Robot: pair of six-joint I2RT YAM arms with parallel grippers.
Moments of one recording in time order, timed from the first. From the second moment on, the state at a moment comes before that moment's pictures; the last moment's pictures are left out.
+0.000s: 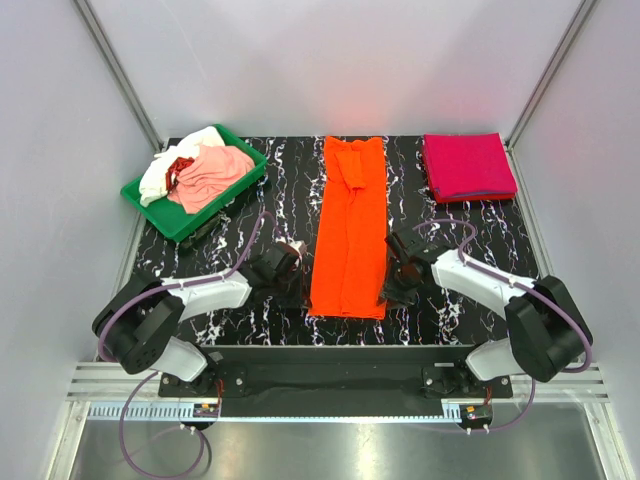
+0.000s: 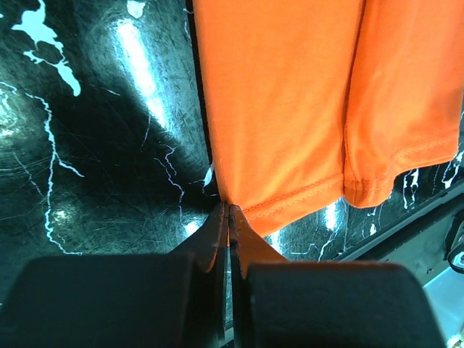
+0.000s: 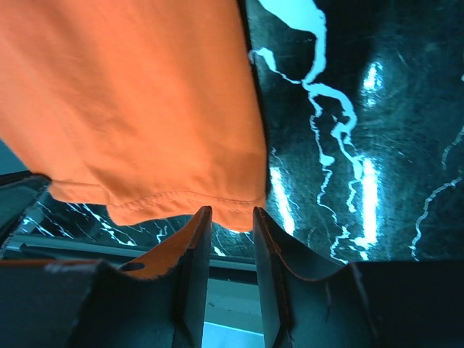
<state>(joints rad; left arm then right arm) -0.73 1.45 0.62 -0.15 0.19 -0.71 0.57 1.41 0.79 -0.65 -0.12 0.89</state>
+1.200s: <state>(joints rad) -0.74 1.36 0.58 -0.14 0.27 -0.76 0.60 1.29 0.66 -0.62 -0.09 0.96</state>
